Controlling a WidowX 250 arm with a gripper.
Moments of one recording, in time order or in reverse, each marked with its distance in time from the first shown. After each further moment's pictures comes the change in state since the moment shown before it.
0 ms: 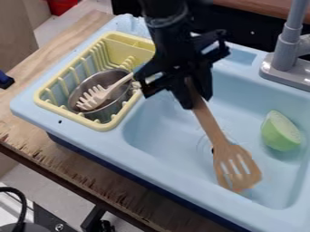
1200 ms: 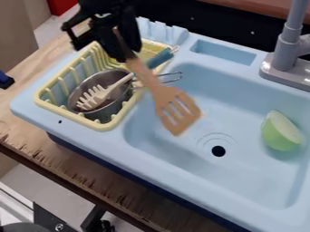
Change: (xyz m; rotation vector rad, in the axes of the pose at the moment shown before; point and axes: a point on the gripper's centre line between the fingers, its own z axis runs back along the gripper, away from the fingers) arm 0.081 0.050 0.047 0.064 0.042 0.318
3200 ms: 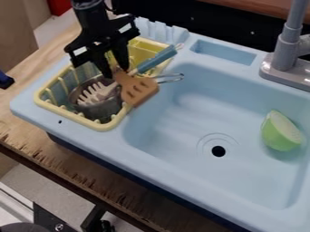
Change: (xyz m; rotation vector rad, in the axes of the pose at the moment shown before) arm 0.051 -0.010 -0.054 0.056 -0.149 -0.187
